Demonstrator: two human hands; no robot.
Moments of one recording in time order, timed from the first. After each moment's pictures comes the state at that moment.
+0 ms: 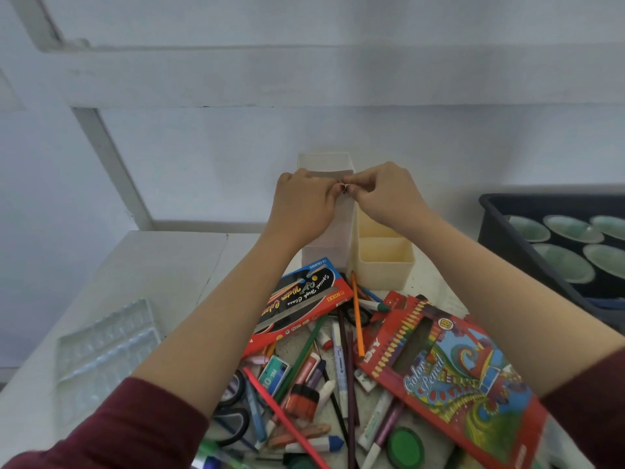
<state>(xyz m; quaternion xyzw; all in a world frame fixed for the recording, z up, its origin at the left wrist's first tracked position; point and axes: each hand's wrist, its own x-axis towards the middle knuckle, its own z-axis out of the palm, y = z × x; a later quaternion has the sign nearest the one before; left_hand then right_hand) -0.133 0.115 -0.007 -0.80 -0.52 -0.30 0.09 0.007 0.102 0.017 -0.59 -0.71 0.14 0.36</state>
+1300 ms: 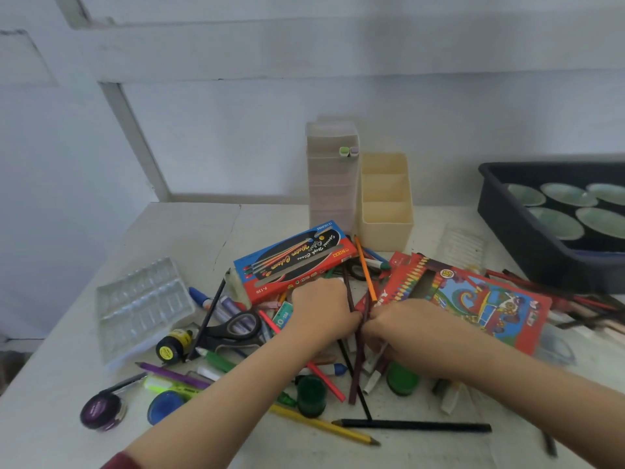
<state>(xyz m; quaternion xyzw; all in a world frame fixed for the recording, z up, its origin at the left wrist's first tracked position) -0.117 -0.039 -0.088 -0.77 -0.63 -0.02 -0.10 0.022 -0.078 -0.063 -0.41 -0.90 0.03 -0.10</state>
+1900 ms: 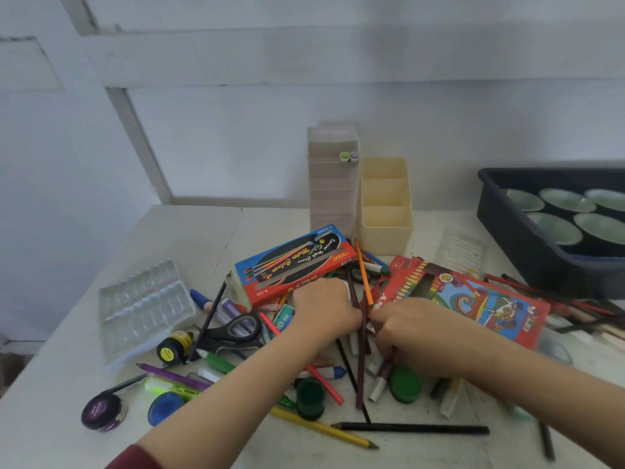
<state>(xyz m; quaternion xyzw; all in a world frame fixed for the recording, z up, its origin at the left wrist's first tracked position) -0.113 -0.032 -0.090 -0.75 -0.65 -0.03 -0.12 0.033 -0.076 -0.060 -0.35 -0.93 0.01 -0.13</state>
